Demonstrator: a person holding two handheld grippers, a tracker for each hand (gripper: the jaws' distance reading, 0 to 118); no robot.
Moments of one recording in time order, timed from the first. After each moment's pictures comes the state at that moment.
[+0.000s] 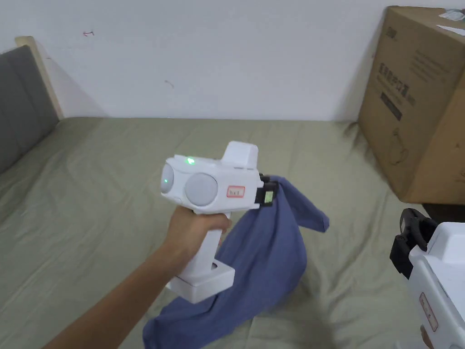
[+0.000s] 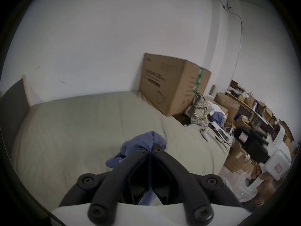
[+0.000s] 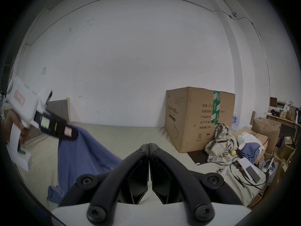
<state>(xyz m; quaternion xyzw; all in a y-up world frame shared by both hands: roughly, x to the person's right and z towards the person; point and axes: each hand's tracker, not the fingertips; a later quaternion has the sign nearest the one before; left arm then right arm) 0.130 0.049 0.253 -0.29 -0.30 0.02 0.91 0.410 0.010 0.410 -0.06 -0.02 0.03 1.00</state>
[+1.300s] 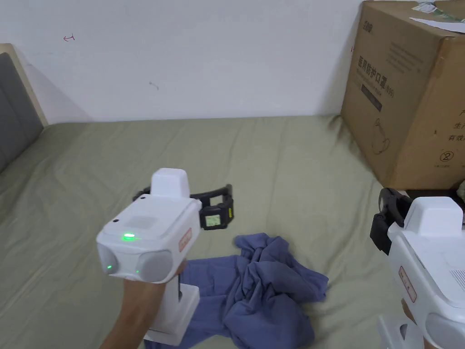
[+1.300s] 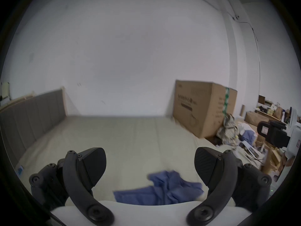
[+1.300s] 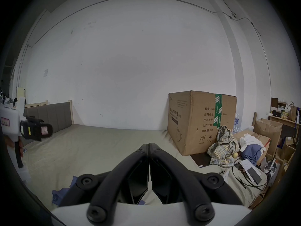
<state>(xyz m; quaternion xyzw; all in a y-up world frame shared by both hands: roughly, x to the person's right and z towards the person) 0.053 0.036 0.345 -0.09 -0.09 0.02 0.99 0.389 0.022 0.417 -0.05 -0.01 0.03 1.00</state>
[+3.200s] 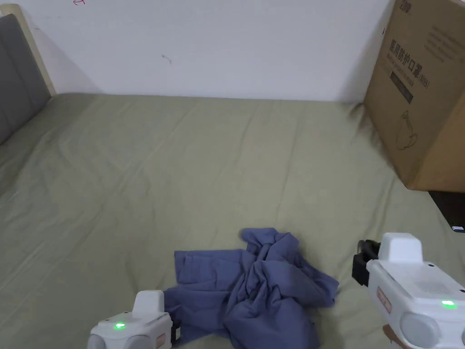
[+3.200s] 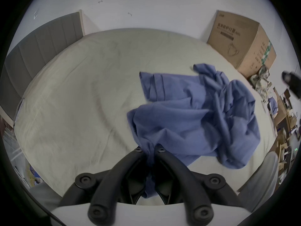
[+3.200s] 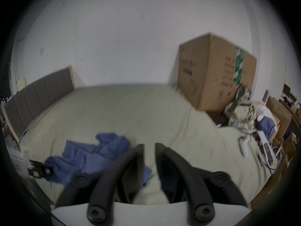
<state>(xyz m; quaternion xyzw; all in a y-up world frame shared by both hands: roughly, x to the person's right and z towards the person) 0.006 -0.183 0.357 -0.46 -0.01 0.08 0.89 0.393 -0.083 0.322 -0.29 0.03 0.02 0.96</state>
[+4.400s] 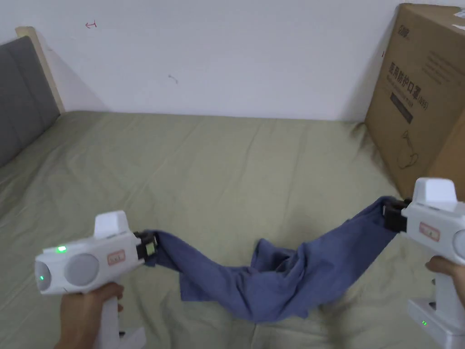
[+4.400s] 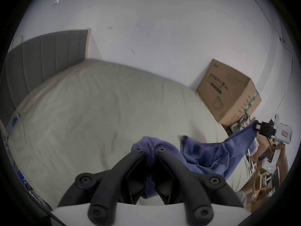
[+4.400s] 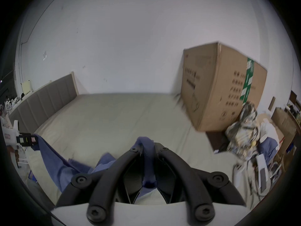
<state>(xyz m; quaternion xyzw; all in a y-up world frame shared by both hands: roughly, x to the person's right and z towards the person) -0.073 -0.036 0.279 -0.30 -0.03 0.16 0.94 0.449 0.026 0.252 -0.25 0.06 0.02 0.97</state>
